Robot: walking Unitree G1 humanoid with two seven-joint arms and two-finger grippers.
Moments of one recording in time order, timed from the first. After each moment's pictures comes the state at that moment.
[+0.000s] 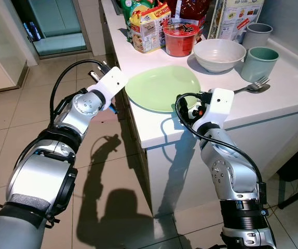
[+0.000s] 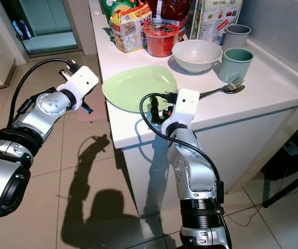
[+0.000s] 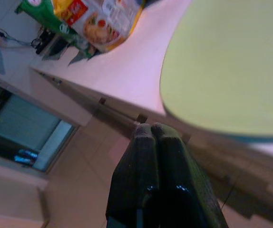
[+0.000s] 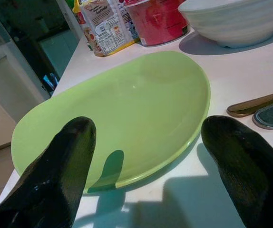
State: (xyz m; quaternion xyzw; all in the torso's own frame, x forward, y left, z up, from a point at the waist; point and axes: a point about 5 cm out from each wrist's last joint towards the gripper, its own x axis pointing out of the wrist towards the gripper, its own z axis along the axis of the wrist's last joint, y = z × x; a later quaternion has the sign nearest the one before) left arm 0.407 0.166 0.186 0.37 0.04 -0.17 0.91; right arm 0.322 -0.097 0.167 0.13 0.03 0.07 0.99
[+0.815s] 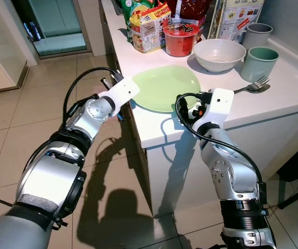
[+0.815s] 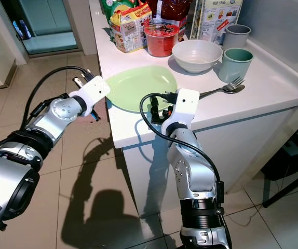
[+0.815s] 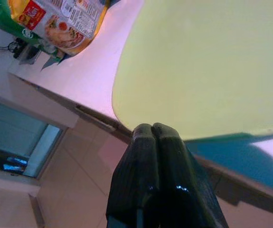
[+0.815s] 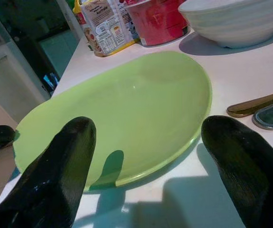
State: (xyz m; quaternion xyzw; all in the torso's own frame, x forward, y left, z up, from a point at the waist) left arm 0.405 0.137 0.171 0.39 0.06 -0.22 0.89; right arm 0.322 -0.097 0.167 0.13 0.03 0.07 0.99
